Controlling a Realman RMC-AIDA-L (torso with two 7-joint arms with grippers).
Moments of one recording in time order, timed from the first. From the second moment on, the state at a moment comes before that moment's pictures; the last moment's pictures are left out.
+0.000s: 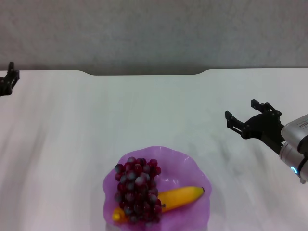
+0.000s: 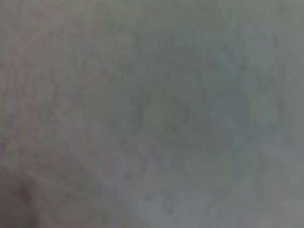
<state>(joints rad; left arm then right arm) -0.23 -2.02 1.80 0.93 -1.00 0.54 0.78 0.60 2.01 0.50 0.23 -2.22 -0.80 0.22</state>
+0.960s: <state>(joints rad) -0.38 -2.04 1.73 0.18 -0.32 1.12 -0.40 0.57 2.02 0.55 0.30 -2.21 -0.93 -0.10</state>
